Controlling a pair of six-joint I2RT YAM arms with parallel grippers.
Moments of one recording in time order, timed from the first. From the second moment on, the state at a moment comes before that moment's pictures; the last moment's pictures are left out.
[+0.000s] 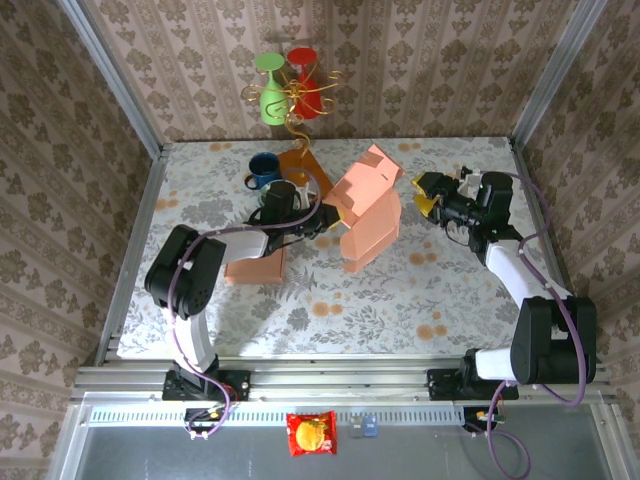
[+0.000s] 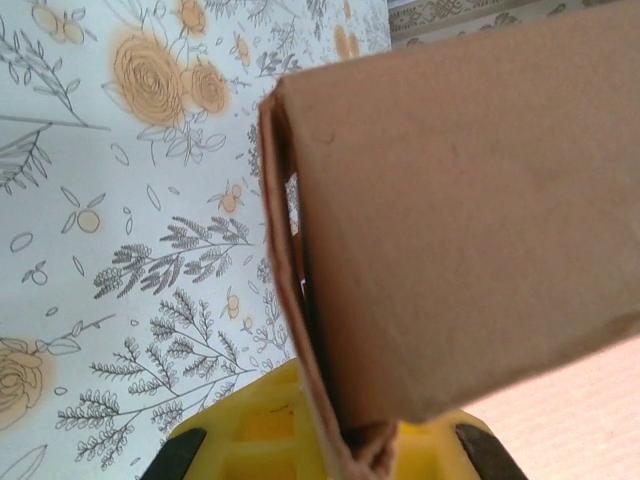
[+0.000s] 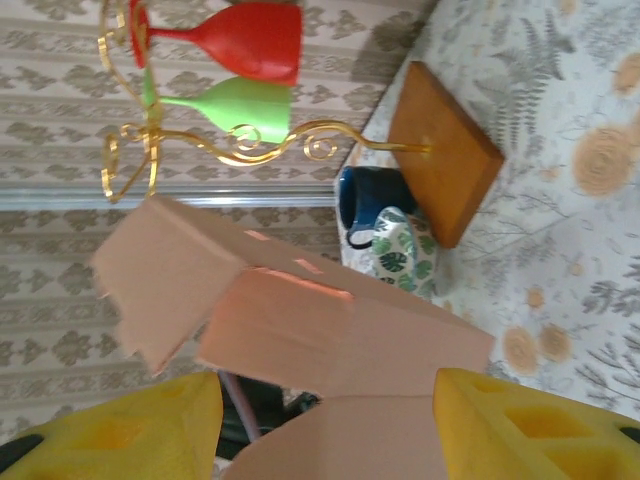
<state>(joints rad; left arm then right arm) -0.55 1.87 1.02 0.43 0.67 -1.03 -0.07 1.35 0.80 0.26 -0.79 1.23</state>
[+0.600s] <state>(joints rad) -0.56 1.91 1.04 0.50 0.74 -1.15 0.00 1.46 0.84 0.36 -0.82 1.26</state>
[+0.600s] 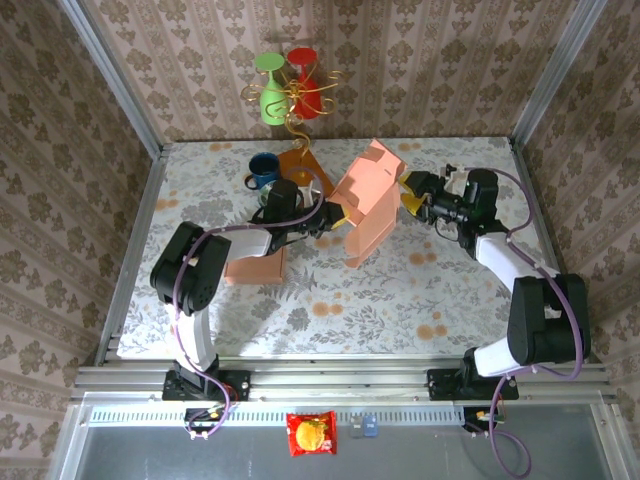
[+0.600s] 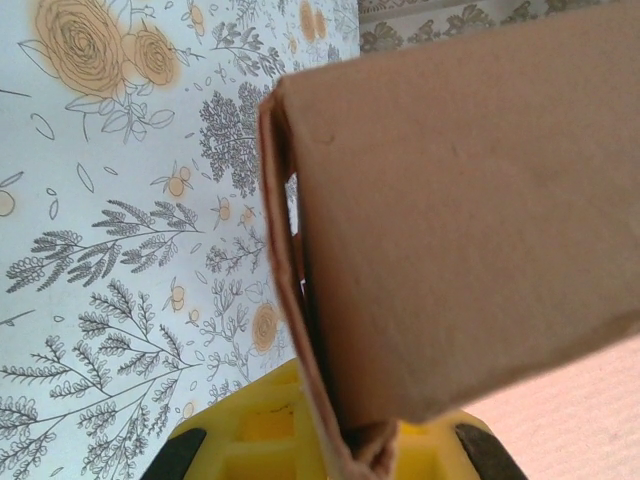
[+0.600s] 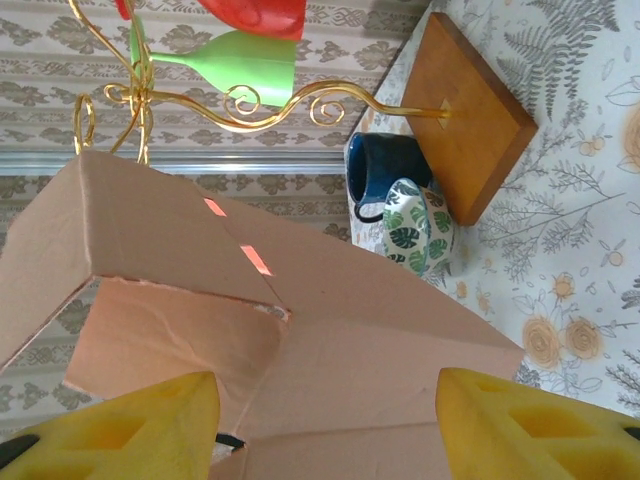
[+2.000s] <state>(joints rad) -0.47 1.81 1.32 -0.45 0.75 -0.36 -0.02 1.28 1.11 -0.24 -0.74 0.70</state>
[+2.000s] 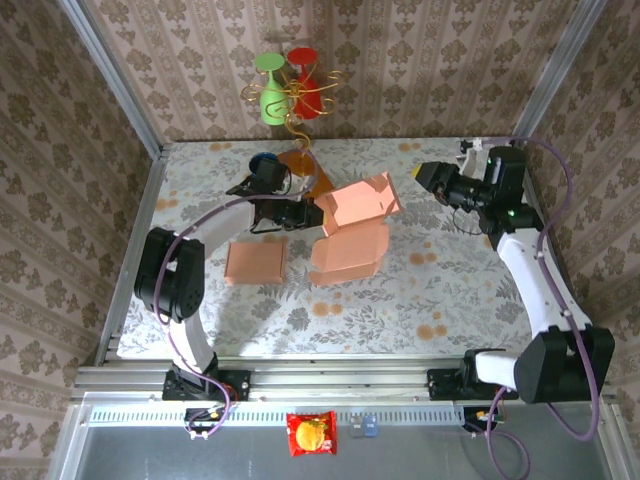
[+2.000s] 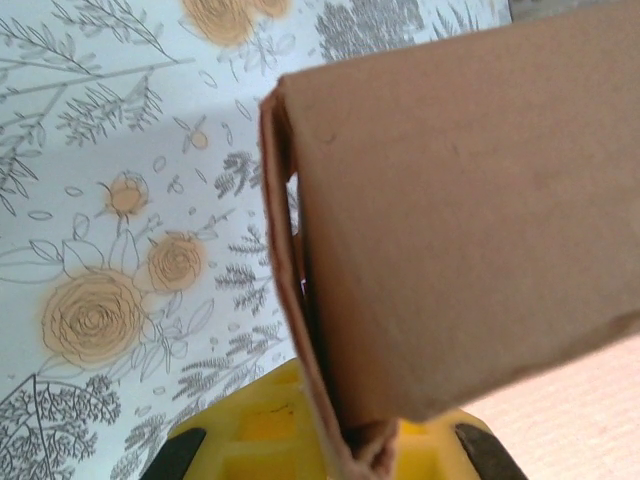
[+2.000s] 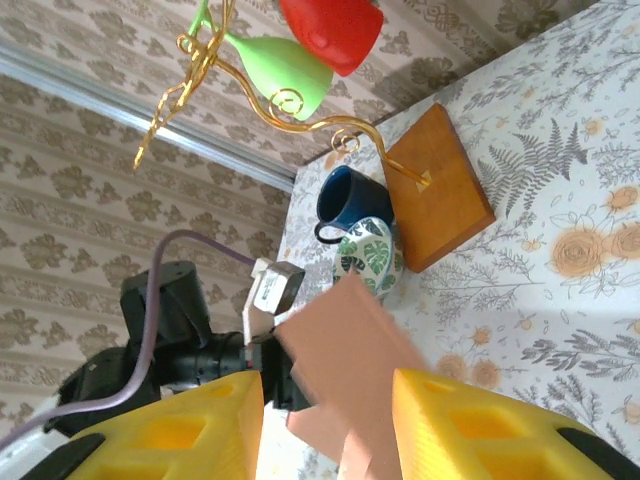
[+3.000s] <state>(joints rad) -0.43 1.85 1.41 -0.63 0.80 -0.23 0.10 1.45 1.16 -0.41 -0.89 0.41</state>
